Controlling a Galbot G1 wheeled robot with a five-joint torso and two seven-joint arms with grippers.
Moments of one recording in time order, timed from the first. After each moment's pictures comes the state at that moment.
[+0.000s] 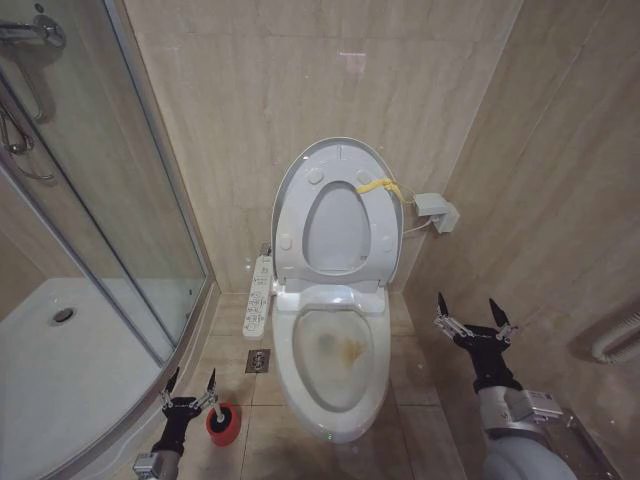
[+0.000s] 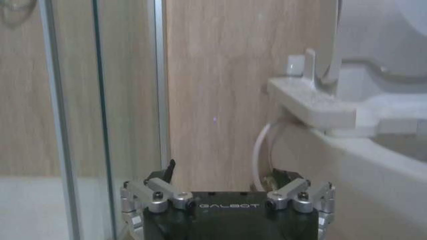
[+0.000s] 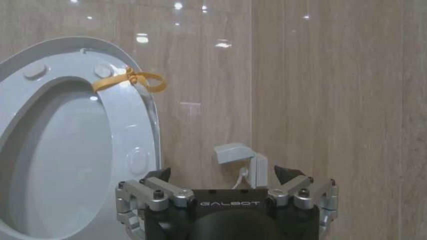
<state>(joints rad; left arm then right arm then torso) 1.37 -1.32 -0.58 -1.33 -0.29 -0.55 0.16 -1.60 1.27 0.67 2.23 0.31 0.06 0.27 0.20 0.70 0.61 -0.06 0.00</state>
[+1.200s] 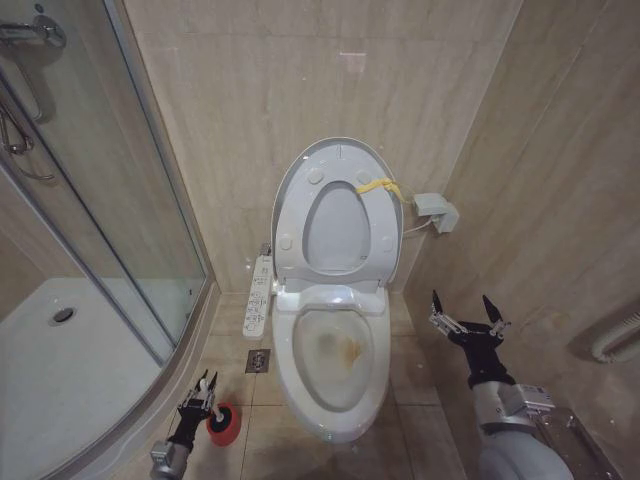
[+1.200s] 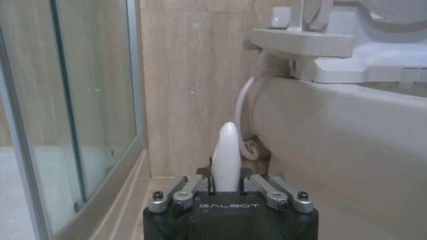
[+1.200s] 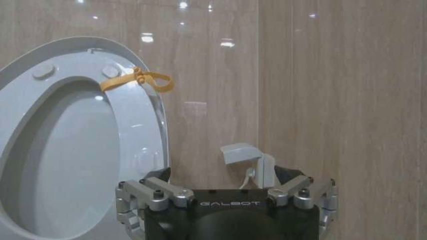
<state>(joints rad) 1.20 -1.33 -0.57 -1.02 -0.28 -0.60 0.33 -1.58 1.25 0.64 2.23 0.31 0.05 0.29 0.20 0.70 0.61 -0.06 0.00</state>
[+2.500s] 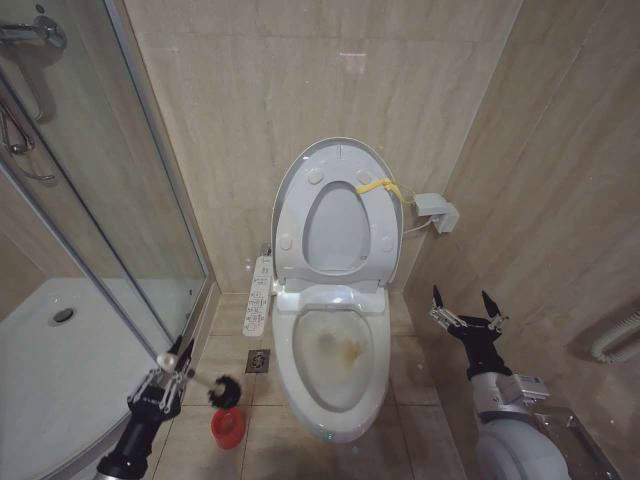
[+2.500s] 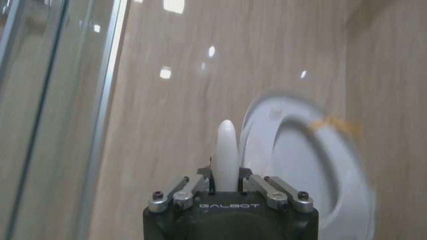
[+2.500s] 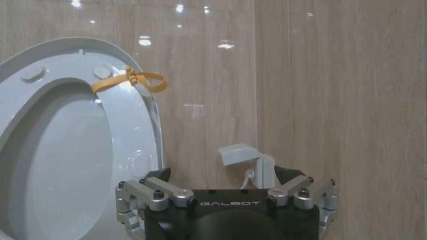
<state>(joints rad) 1.78 -1.30 -0.77 -2.16 -0.58 -0.44 0.42 -1.53 1.23 0.64 2.19 0.35 0.06 0.29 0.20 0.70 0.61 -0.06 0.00</state>
